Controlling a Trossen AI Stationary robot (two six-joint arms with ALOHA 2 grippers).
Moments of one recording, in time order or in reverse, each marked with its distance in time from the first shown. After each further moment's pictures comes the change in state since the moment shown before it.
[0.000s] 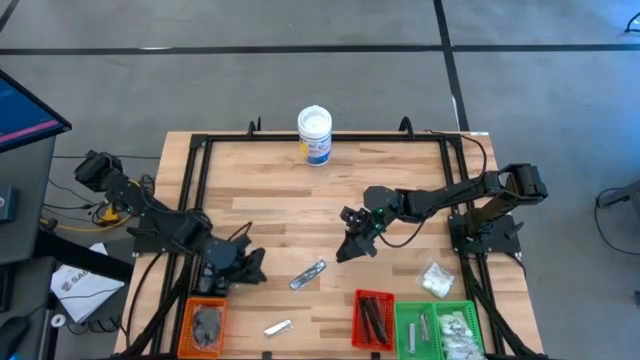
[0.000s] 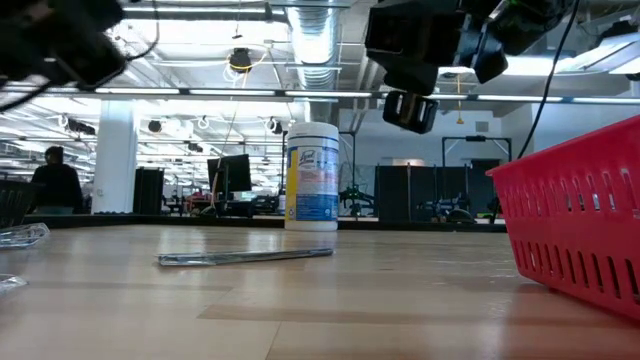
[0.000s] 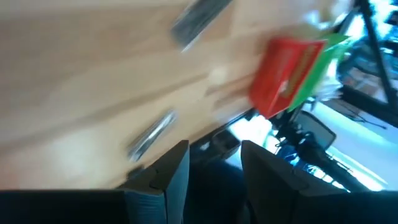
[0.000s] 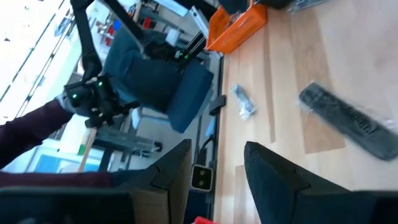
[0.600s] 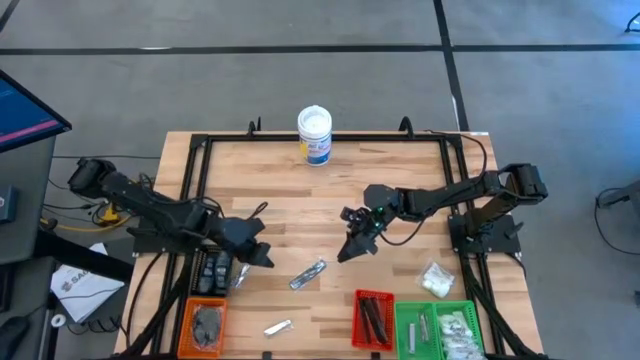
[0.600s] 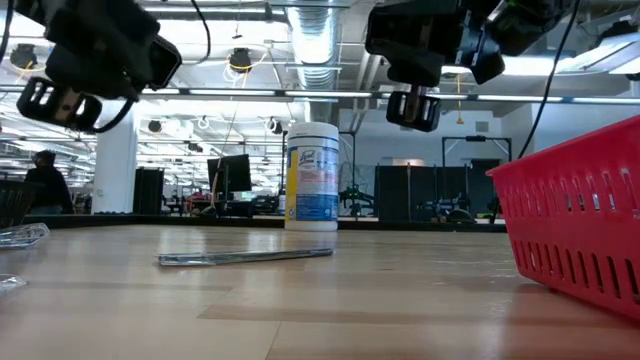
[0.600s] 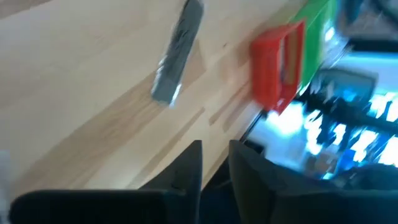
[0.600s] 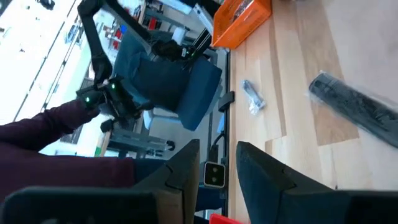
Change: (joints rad) left arm 0.224 0.008 0.000 0.001 0.154 0.588; right arm -0.012 0.000 0.000 0.011 -0.050 0.073
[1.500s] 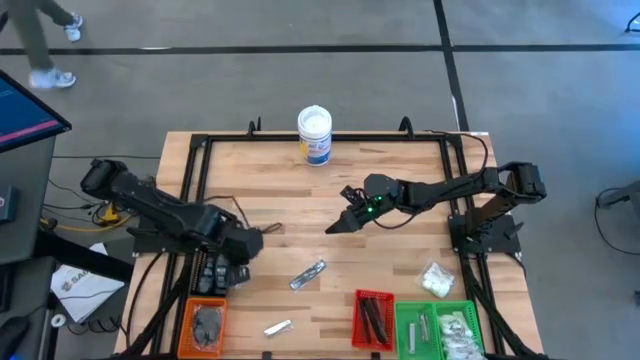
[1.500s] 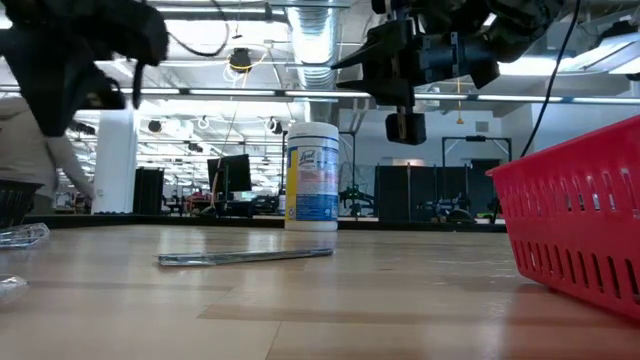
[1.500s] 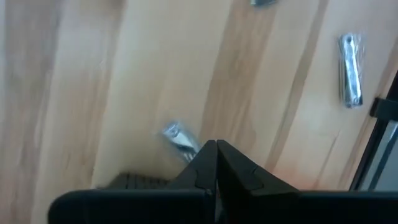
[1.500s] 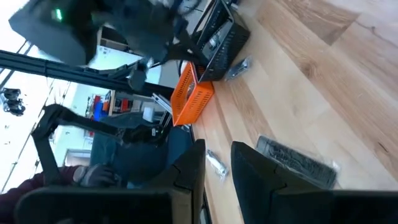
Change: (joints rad) left arm -0.041 0.188 0.281 -0.689 -0.006 0.845; right arm -0.079 0.000 0.000 0.005 0.270 0.191
